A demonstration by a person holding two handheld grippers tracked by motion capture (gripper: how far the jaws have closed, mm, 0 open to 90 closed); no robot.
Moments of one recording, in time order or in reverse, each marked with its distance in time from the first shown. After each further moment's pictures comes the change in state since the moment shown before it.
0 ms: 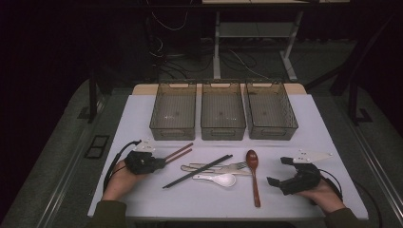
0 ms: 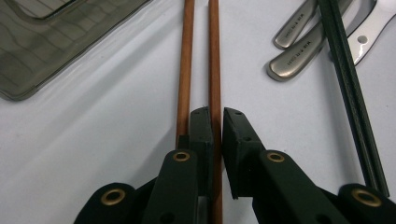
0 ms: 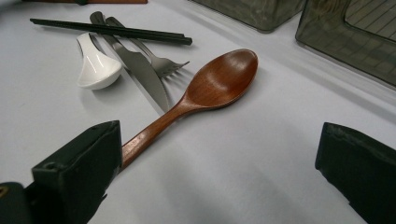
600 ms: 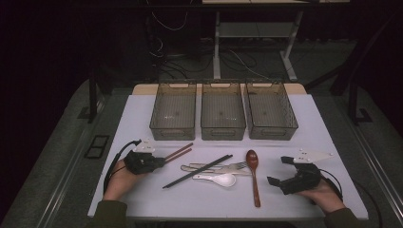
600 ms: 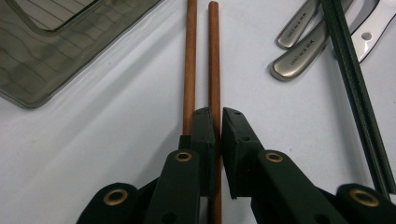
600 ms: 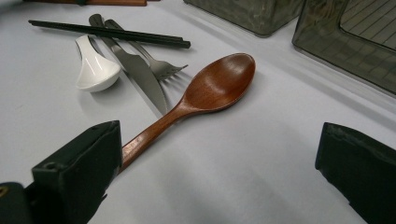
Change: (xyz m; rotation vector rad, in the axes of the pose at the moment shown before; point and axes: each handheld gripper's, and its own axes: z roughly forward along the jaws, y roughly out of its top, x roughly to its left) left arm -0.001 0.000 -0.002 -0.007 0.021 0.035; right arm 0.000 0.001 -0.001 -0.010 -0.008 -0.010
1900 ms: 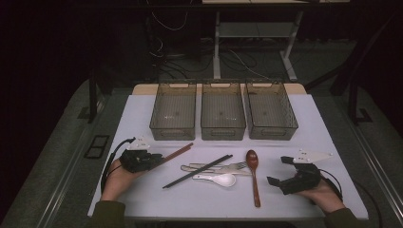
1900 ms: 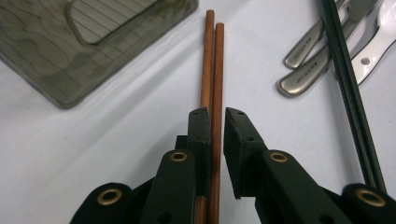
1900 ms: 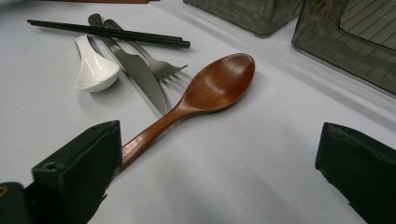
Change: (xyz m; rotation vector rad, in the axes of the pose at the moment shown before) left arm 0.003 0.000 -0.011 -0.058 0.034 -0.057; right arm 0.001 0.000 0.000 -0.002 -0.004 -0.001
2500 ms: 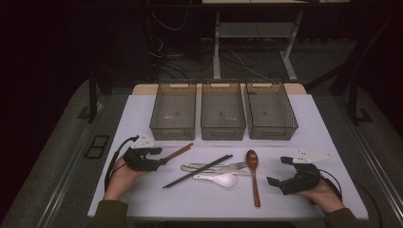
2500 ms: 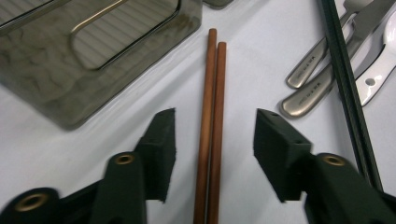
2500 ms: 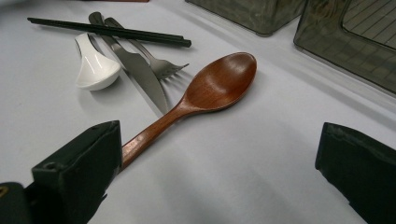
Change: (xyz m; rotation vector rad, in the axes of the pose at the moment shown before) left arm -0.004 0.010 0.001 -0.022 0.037 0.004; right arm 0.001 0.000 0.001 0.005 0.001 -0.006
